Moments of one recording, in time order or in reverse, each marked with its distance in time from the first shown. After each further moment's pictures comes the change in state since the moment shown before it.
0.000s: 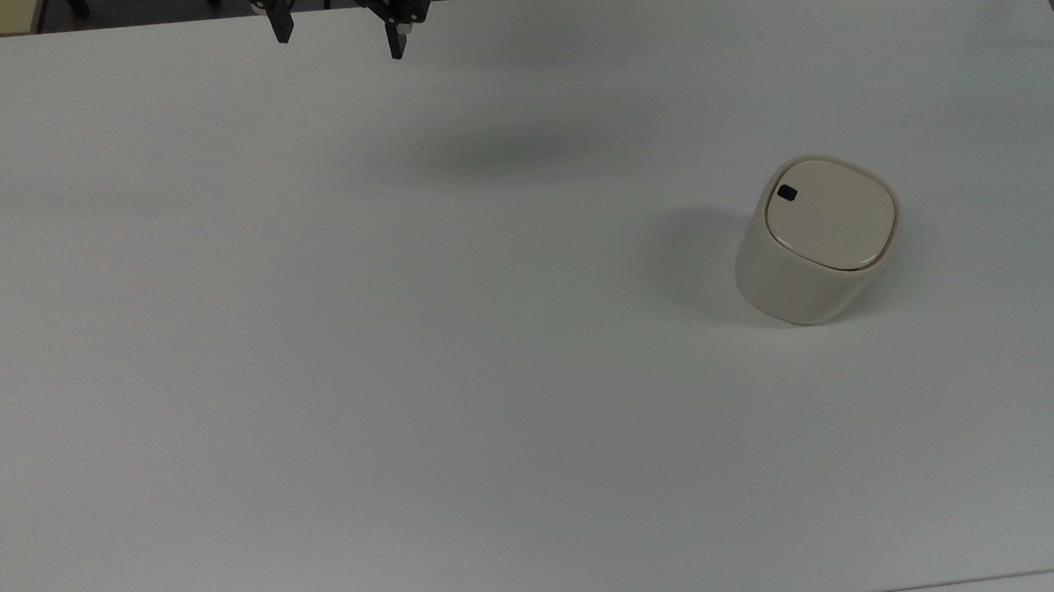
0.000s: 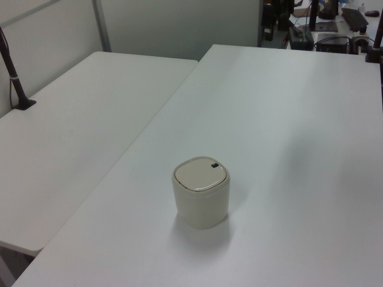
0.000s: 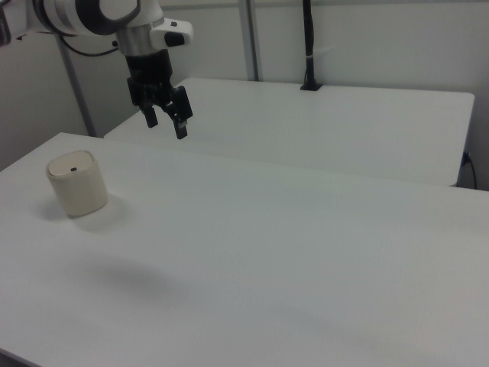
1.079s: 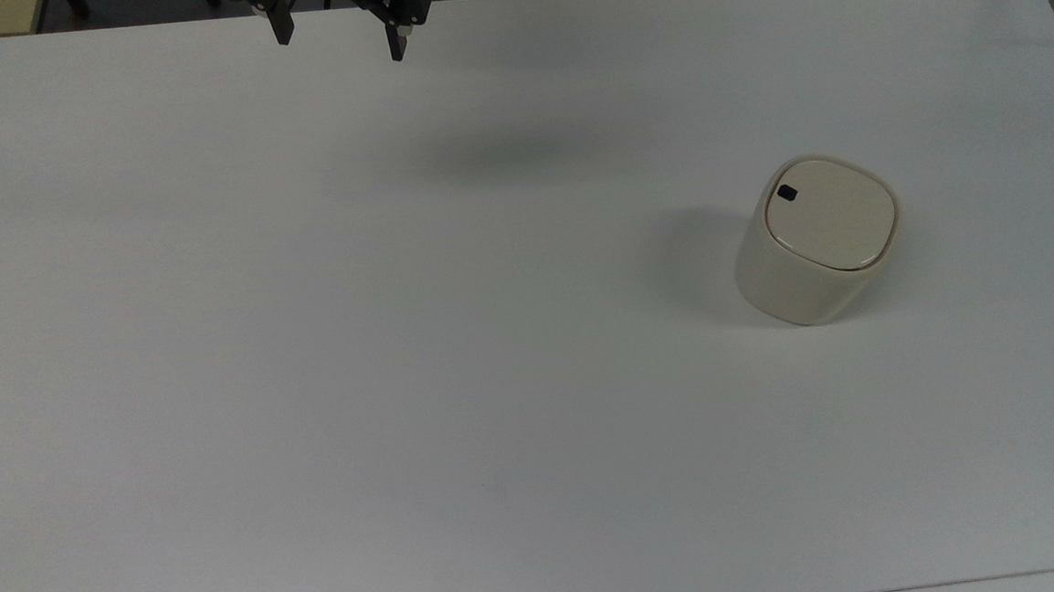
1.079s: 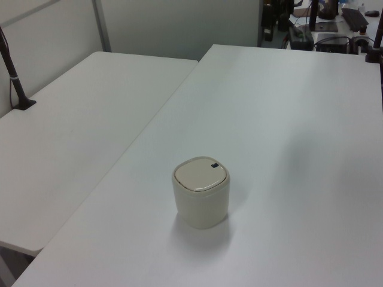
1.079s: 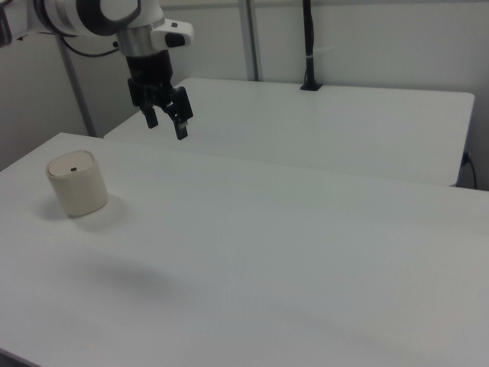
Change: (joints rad) arm 0.000 0.002 0.000 0.000 0.000 0.000 0.000
